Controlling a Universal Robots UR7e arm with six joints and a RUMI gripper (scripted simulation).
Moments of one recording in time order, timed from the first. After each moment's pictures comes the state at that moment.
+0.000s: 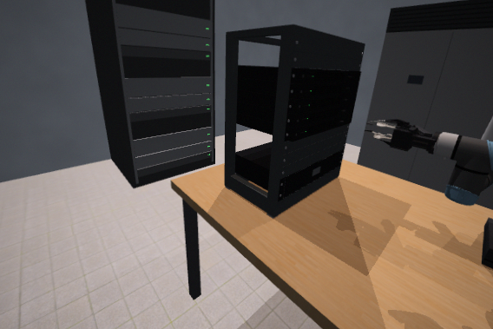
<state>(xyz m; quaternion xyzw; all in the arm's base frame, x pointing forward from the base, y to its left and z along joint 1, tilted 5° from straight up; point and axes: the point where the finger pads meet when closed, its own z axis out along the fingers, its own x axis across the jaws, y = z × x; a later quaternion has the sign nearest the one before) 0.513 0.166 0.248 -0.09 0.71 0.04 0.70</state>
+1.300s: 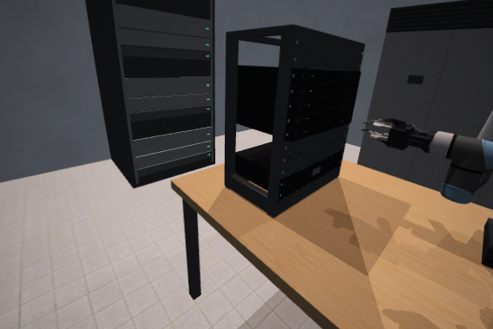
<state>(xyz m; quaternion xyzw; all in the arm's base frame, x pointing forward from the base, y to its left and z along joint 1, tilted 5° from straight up) 0.524 0.169 0.248 -0.09 0.71 0.04 0.70</state>
